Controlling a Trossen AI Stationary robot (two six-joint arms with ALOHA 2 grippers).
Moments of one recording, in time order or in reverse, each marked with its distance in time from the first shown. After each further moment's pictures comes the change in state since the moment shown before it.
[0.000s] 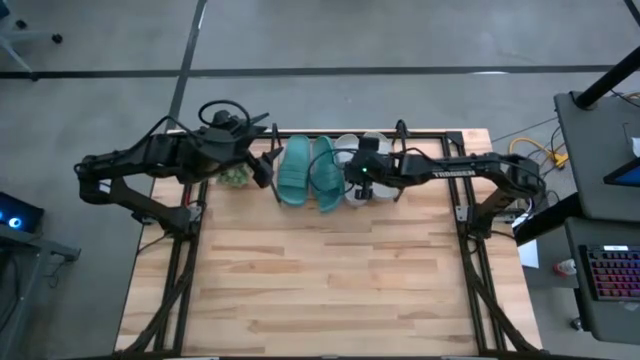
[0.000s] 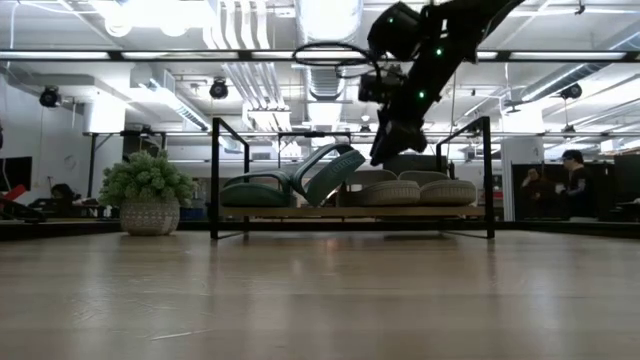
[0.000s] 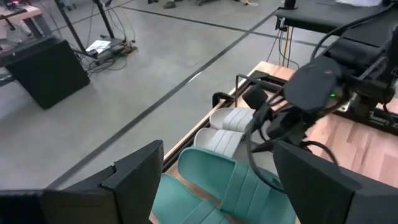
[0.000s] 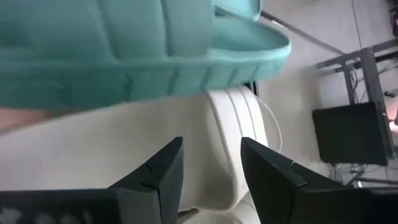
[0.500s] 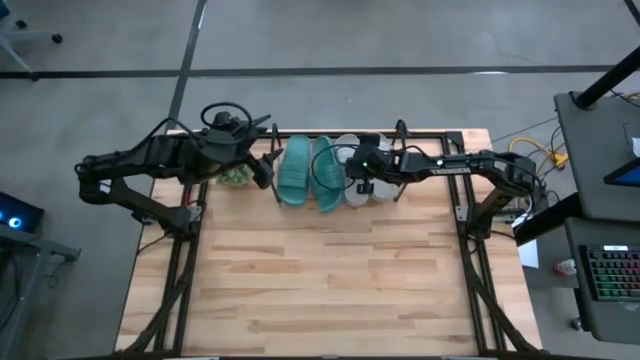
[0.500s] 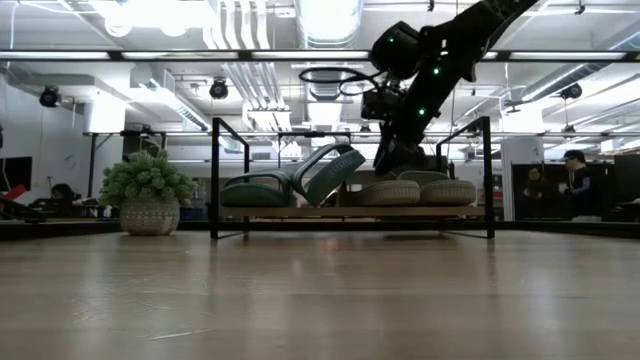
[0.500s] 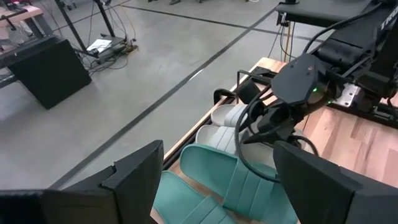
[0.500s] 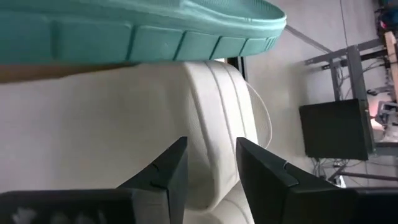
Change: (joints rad) left arm 0.000 -0.003 -0.016 -0.001 -0.002 0.006; right arm -0.060 0.026 -0.050 0.098 0.008 -0.090
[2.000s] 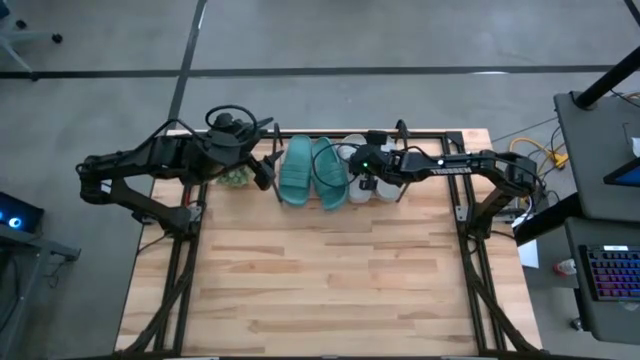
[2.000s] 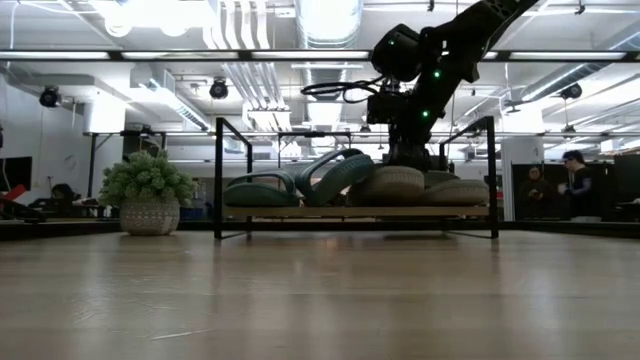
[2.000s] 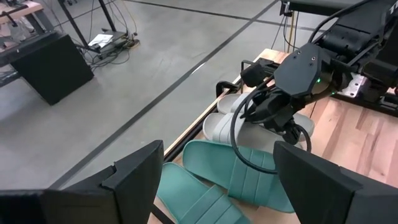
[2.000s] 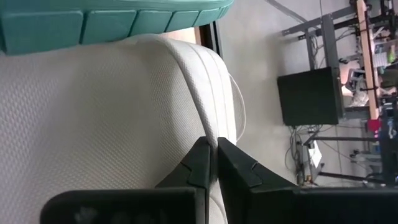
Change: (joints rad) left arm 0.000 0.010 -0.005 -0.027 -0.001 -0.007; right arm -0.009 -0.003 0.000 -0.046 0.150 0.049
